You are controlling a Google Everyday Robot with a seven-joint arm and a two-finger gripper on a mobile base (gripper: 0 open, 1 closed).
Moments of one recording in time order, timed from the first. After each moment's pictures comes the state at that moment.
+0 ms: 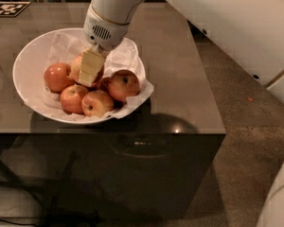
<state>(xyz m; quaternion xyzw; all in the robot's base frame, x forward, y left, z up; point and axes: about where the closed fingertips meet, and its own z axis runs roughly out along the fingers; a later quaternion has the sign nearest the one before) 0.548 0.114 0.932 -0.64 0.74 0.15 0.17</state>
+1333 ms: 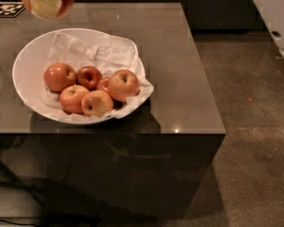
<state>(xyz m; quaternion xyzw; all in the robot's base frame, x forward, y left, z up) 0.492 0.128 1.111 -0.66 0.70 0.05 0.26</state>
